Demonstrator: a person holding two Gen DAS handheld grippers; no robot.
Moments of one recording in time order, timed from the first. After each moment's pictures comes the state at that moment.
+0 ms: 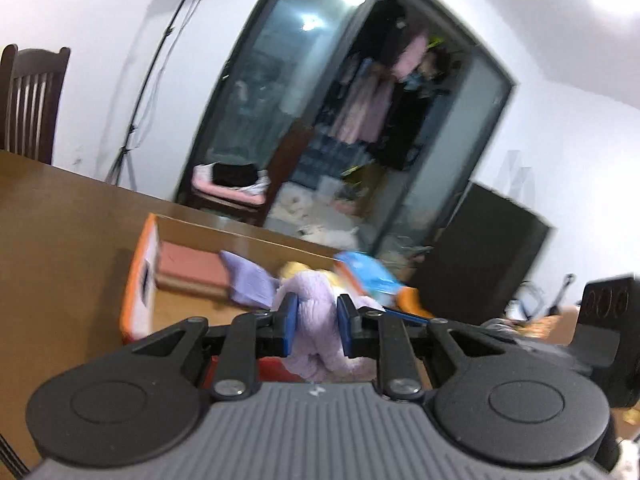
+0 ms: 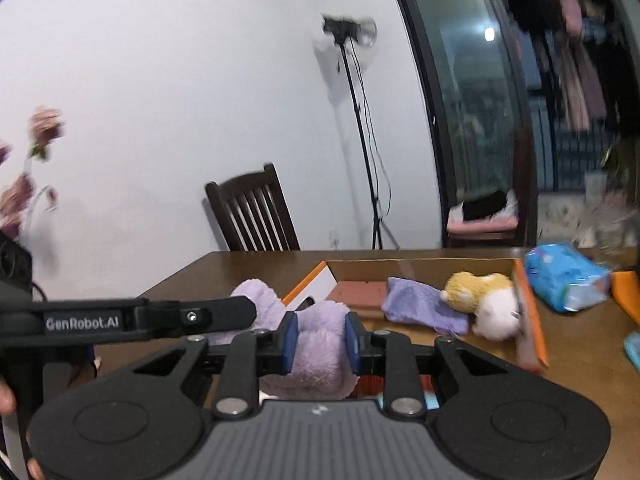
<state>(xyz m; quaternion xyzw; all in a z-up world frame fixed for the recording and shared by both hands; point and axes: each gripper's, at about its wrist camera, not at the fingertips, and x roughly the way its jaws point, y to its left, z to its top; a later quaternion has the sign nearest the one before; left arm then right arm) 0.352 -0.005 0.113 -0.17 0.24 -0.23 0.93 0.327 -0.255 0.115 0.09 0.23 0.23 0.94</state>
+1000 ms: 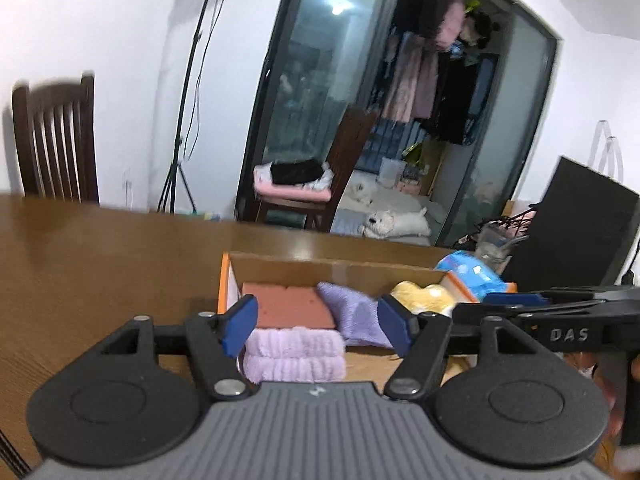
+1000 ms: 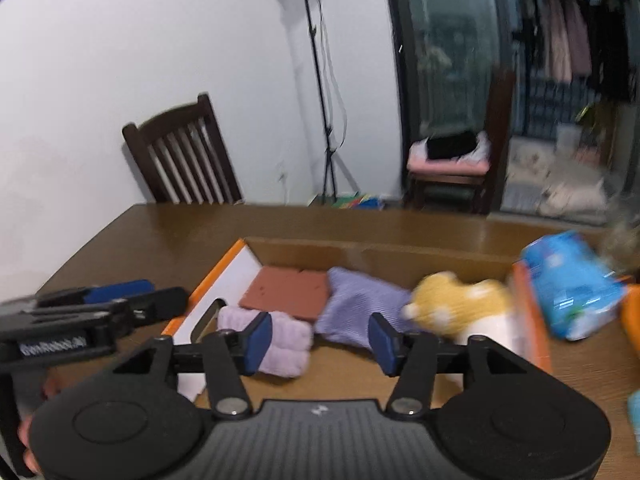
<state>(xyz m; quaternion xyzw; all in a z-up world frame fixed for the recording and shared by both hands) 0.422 0.009 0.116 -0.08 0.24 -0.16 0.95 0.427 -0.255 0.120 0.02 0.30 0.15 0.94</state>
